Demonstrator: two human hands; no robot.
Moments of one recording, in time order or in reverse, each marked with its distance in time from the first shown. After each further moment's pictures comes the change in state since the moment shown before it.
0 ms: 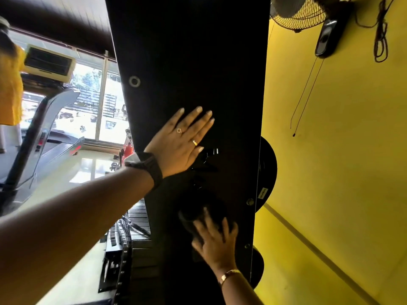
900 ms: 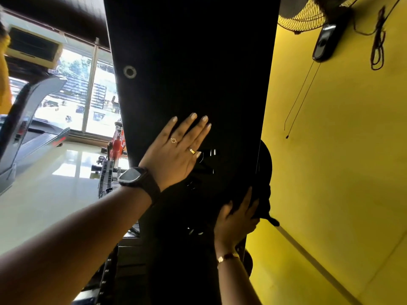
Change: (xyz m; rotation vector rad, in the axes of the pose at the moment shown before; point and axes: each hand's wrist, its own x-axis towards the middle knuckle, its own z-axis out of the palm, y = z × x) left_hand -0.014 0.023 0.008 -0.012 0.090 -0.145; right_hand 0.061 0.024 -0.015 0.344 0.184 0.871
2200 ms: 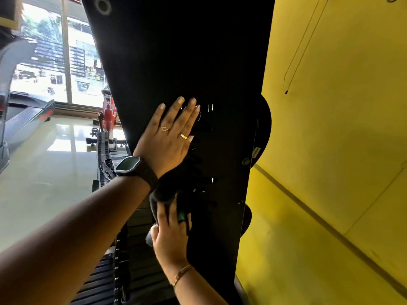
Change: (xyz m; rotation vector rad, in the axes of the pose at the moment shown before) left_hand -0.051 0.031 0.010 -0.032 -0.037 -0.032; right_hand -0.176 -0.013 0.015 -0.262 -0.650 -0.366
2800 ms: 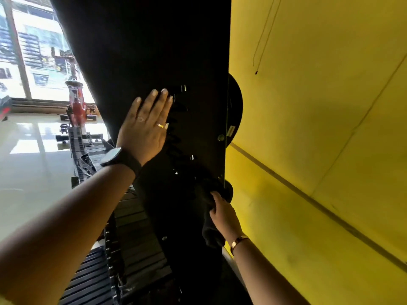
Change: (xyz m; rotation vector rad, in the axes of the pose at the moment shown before) left_hand -0.010 0.008 -0.015 -0.227 -0.157 -0.025; right_hand -0.034 0.150 -0.067 0.146 -0.187 0.314
